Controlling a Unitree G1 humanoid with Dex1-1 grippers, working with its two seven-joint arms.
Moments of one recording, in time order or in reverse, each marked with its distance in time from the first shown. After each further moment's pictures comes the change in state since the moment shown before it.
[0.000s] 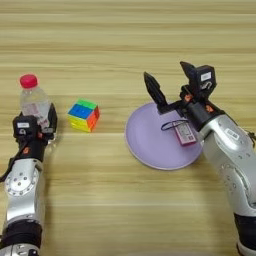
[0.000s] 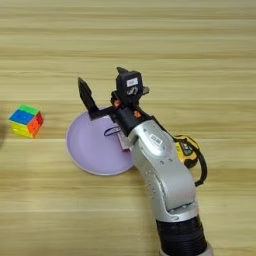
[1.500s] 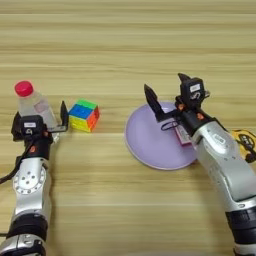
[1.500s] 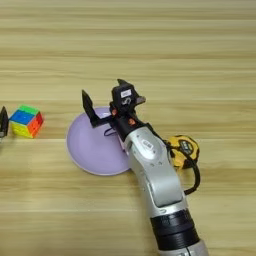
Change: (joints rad) left arm -0.053 0.002 -0.035 0.134 0.021 -0.124 0.046; right arm -0.007 -0.002 0.028 0.349 -0.111 -0.292 0.026
